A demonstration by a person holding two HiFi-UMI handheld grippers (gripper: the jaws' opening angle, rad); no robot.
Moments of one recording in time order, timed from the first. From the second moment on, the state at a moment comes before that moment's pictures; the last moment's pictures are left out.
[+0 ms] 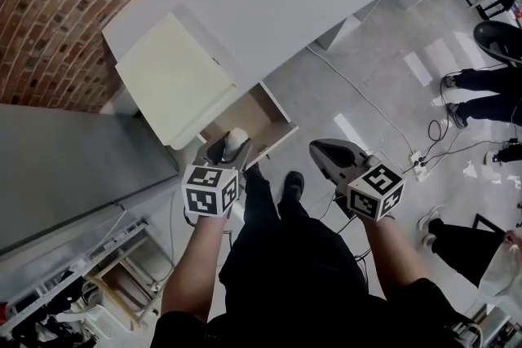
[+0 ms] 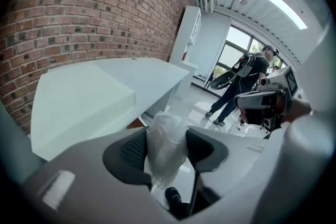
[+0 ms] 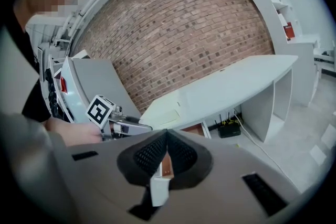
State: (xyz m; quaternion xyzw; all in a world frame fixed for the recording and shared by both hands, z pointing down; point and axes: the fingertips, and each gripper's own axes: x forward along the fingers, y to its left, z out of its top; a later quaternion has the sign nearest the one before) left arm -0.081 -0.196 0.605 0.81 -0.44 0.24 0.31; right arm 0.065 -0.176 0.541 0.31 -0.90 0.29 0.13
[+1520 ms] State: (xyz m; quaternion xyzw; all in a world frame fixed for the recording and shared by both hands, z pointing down) left arm -0.025 -0.246 0.905 0.75 -0.31 0.43 0.40; right arm 0.093 -0.210 0.702 0.35 -0.83 0.40 0.14
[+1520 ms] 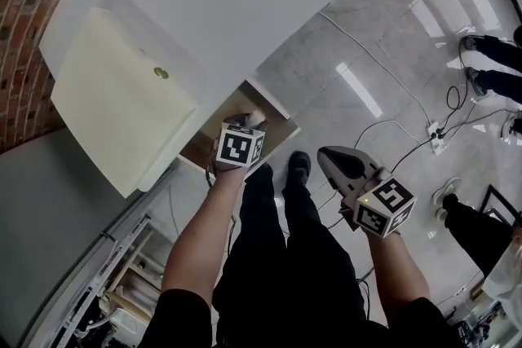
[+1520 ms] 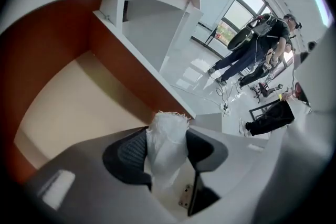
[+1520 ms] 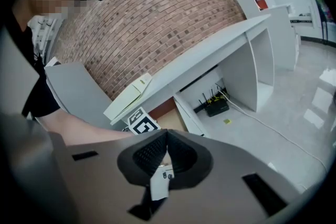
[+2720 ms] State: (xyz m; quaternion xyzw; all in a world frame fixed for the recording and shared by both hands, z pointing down) left arm 0.006 -0.261 0.969 0.75 -0.25 0.50 0.35; right arm 0.130 -0.175 0.719 0.38 -0.81 0.43 0.14
